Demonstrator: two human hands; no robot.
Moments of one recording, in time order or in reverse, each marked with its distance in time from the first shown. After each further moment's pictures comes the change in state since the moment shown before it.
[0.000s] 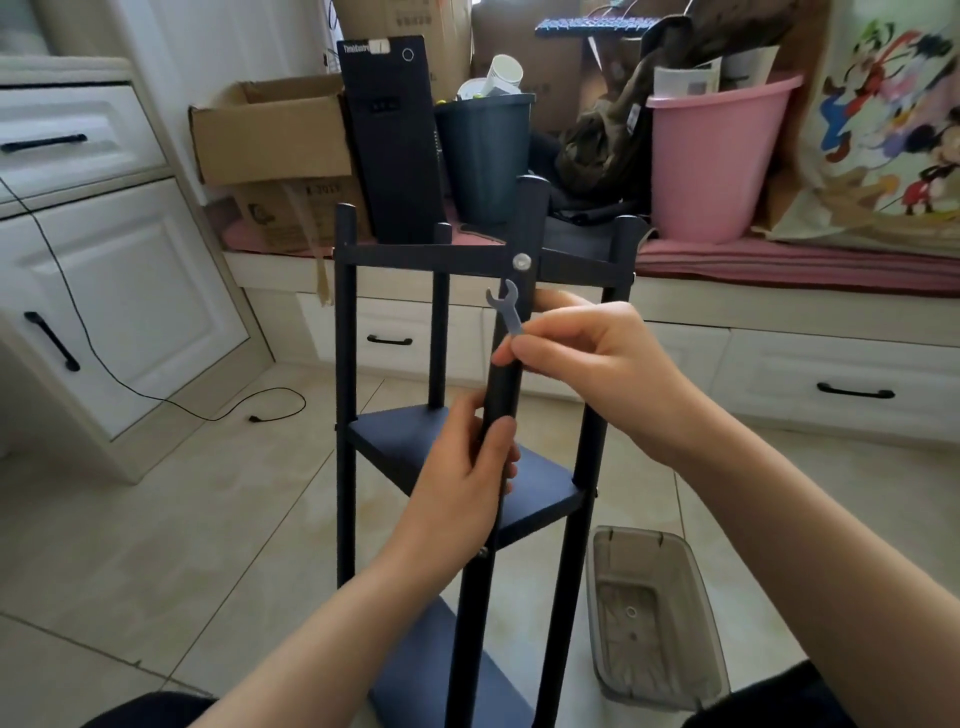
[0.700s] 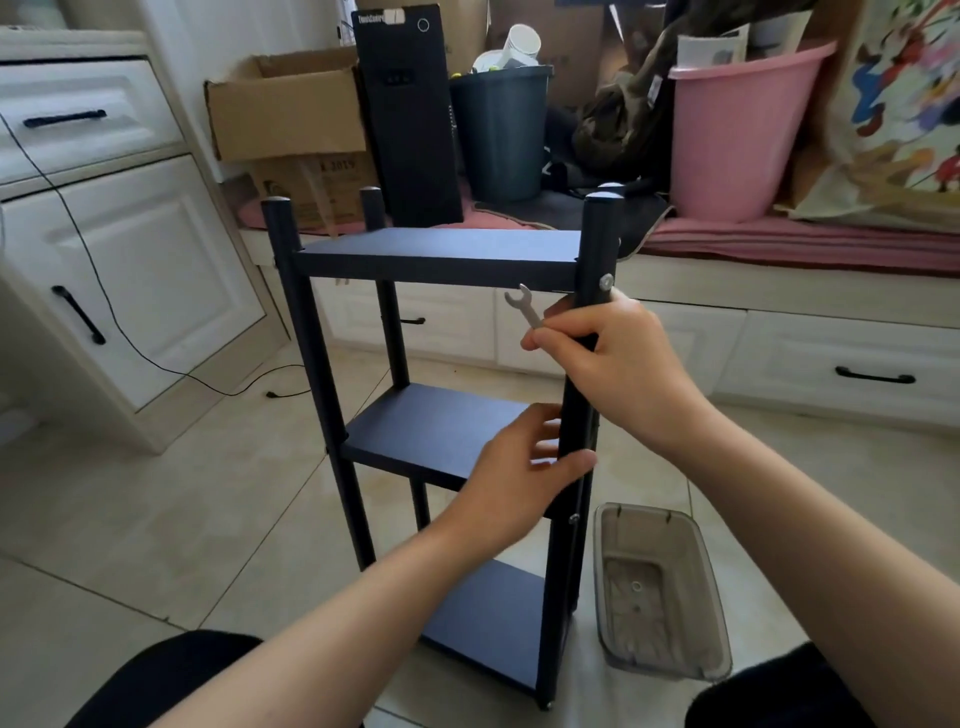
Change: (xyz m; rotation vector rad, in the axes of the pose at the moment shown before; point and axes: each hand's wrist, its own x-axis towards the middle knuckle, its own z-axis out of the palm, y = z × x) left_hand 0.002 -0.018 0.022 0.157 -0.198 -0.165; right_hand -0.008 0.011 0.012 -0.385 0.166 0.032
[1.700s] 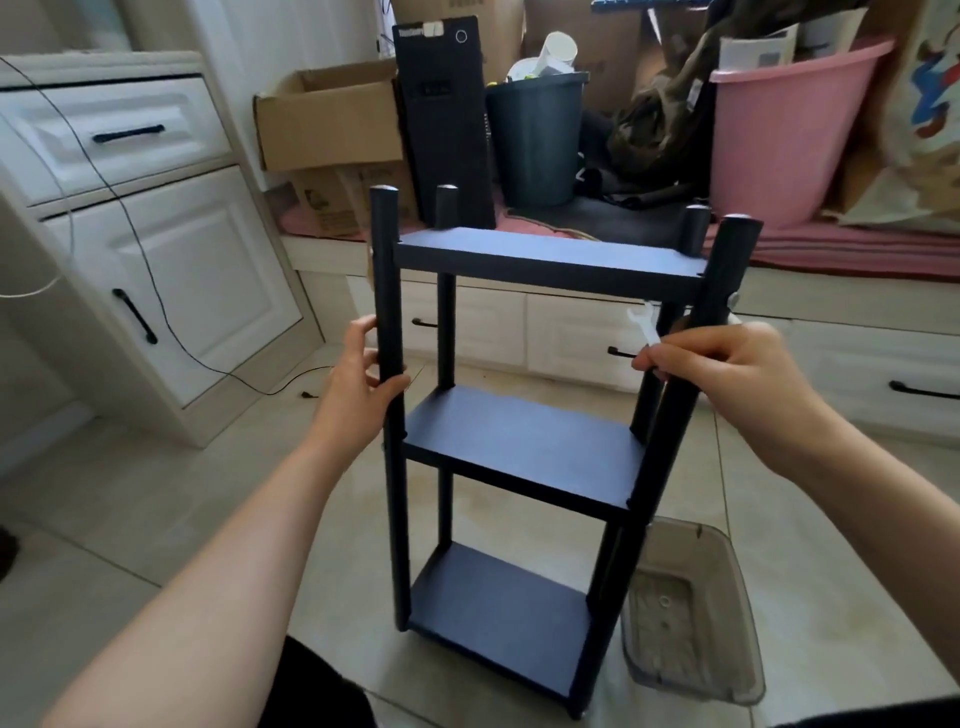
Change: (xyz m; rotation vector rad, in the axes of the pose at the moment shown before) left_hand 0.027 -0.044 -0.165 0.371 0.510 0.053; right_hand -0.007 0.050 -0.035 0.286 -0.019 0.181
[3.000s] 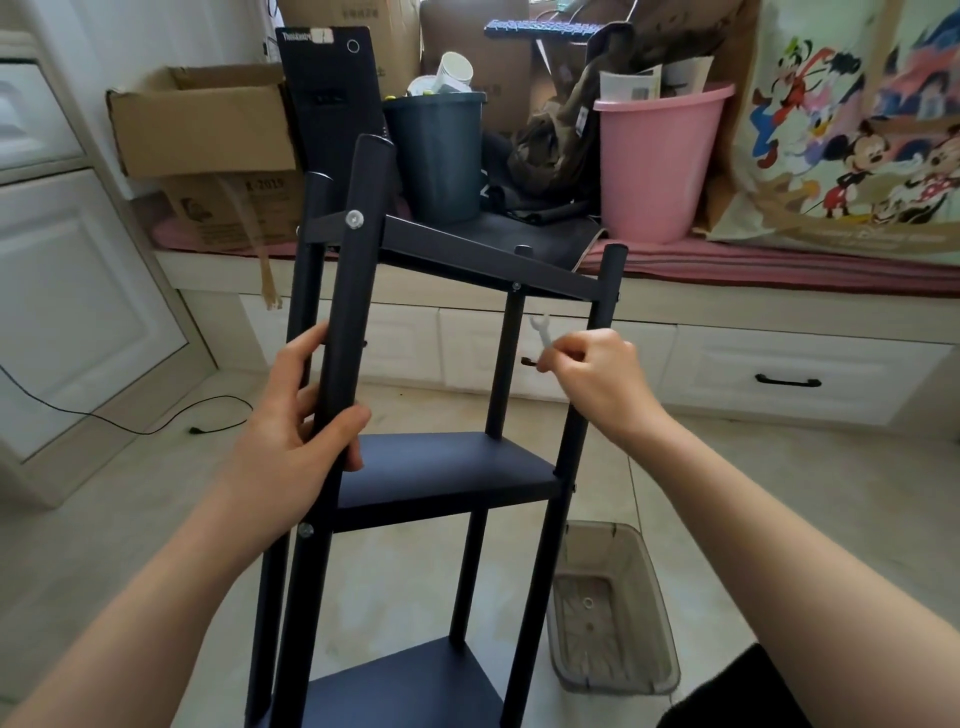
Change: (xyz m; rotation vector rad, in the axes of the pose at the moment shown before) left_hand -0.049 0.071 0.008 -0.344 -0.178 0.134; right_hand 0.038 0.032 0.022 -0.353 0.145 0.110
